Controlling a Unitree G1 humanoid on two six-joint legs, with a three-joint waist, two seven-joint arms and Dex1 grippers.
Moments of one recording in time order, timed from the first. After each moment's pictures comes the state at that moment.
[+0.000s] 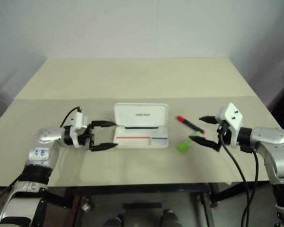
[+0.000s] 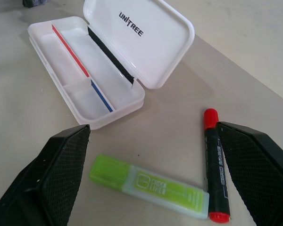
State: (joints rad) left arm -0.67 0.55 0.04 0.46 -0.31 -0.07 -1.32; right arm -0.39 -0.89 -0.17 -0.08 0.44 0.41 1.05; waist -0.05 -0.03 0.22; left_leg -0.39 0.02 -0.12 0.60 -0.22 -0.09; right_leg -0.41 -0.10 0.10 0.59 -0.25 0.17
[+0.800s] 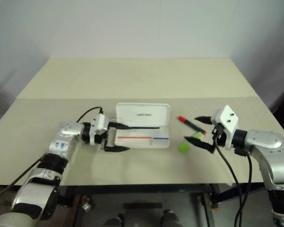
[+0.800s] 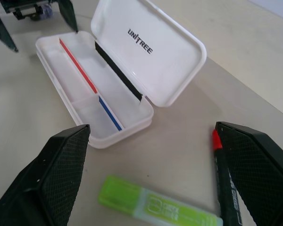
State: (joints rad) left arm -0.82 0.49 -0.10 0.67 -0.17 -0.19 -1.38; right arm -0.34 -0.84 -0.17 -0.18 0.45 0.41 0.99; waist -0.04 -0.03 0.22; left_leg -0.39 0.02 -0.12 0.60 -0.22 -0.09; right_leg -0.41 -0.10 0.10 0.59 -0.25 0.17
